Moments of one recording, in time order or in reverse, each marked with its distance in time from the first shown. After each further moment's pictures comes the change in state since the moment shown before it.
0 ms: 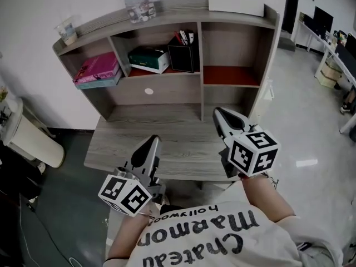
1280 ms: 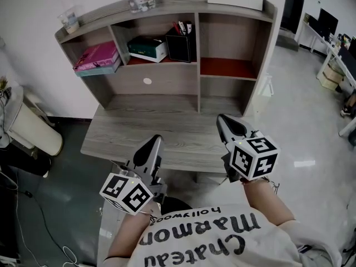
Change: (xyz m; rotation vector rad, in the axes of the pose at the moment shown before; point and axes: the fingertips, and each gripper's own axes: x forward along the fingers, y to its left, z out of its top) left arm -0.015 -0.032 -0.031 -0.044 0.014 0.032; right arm -0.042 -0.015 -0.041 -0.009 0.102 -0.013
